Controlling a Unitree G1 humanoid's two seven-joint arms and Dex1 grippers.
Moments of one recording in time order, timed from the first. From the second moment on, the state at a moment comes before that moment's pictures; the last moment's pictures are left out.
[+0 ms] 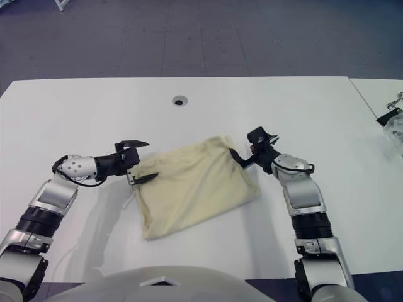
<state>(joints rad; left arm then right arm) -0.27 0.65 -0.25 0.22 0.03 -0.10 -0.90 -0.24 -0.44 -0.01 0.04 0.10 0.51 0.49</state>
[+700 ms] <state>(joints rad) -0.04 0.79 -0.14 -0.31 -0.22 0.15 -1.04 -0.39 -0.55 0.22 0.13 -0.10 0.23 0.59</state>
